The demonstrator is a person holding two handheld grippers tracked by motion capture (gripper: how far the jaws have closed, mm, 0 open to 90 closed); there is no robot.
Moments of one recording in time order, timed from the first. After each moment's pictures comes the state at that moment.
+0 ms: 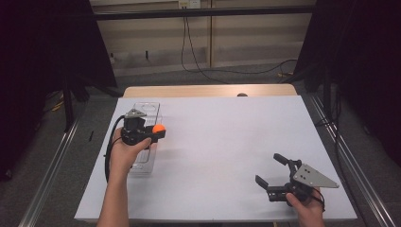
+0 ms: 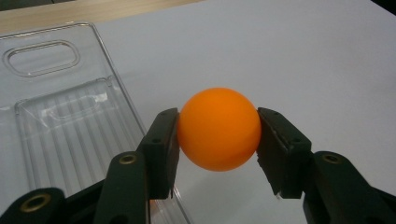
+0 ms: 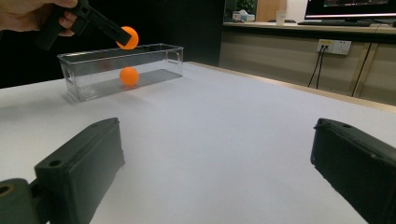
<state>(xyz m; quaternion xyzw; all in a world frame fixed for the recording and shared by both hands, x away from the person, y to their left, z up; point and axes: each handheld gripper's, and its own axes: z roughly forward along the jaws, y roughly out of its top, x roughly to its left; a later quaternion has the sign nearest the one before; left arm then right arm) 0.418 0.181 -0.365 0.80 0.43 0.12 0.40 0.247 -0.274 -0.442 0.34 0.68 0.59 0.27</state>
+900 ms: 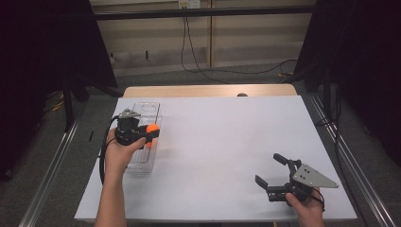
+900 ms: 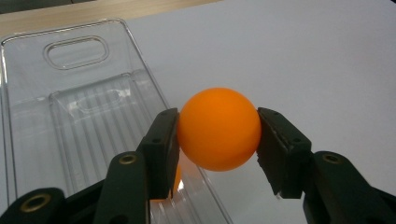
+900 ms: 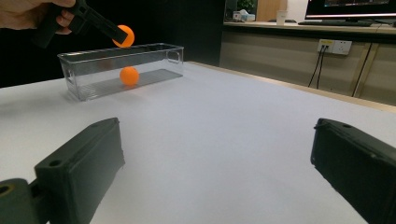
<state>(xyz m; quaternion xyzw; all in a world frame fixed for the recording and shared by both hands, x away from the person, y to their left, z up) 0.417 0.195 -0.364 0.79 0.44 0.14 0.39 0.247 -0.274 -0.442 0.33 0.68 0.59 0.27</state>
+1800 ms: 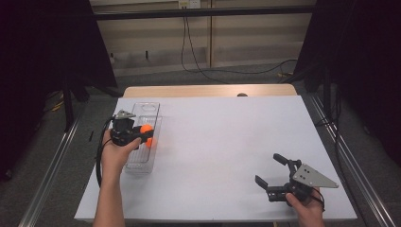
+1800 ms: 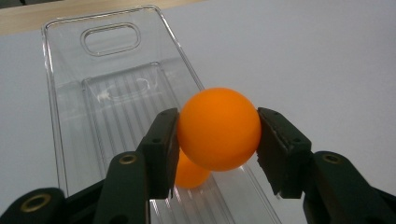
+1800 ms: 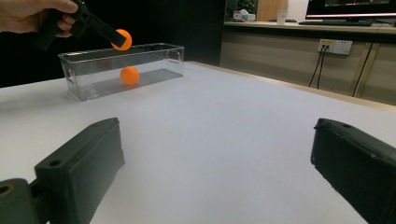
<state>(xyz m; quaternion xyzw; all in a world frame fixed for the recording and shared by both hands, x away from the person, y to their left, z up) 0.420 0.208 -0.371 0.79 0.46 0.16 0.38 0.247 -0.274 -0.442 0.33 0.68 0.59 0.27</state>
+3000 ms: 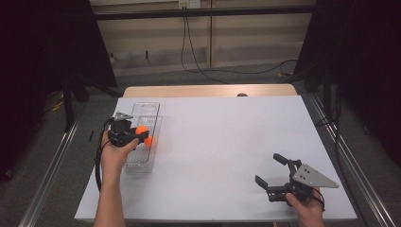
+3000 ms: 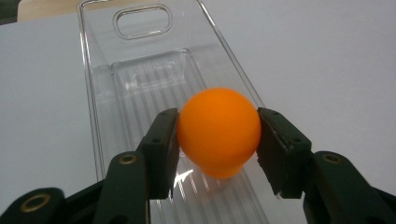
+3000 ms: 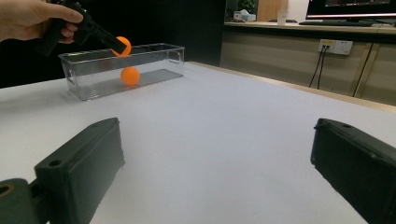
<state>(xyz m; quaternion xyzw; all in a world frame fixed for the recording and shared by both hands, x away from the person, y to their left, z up) 0.424 0.217 -0.383 0.78 0.49 0.18 0.35 0.247 -0.274 -0.441 0.33 0.68 0.59 0.27</state>
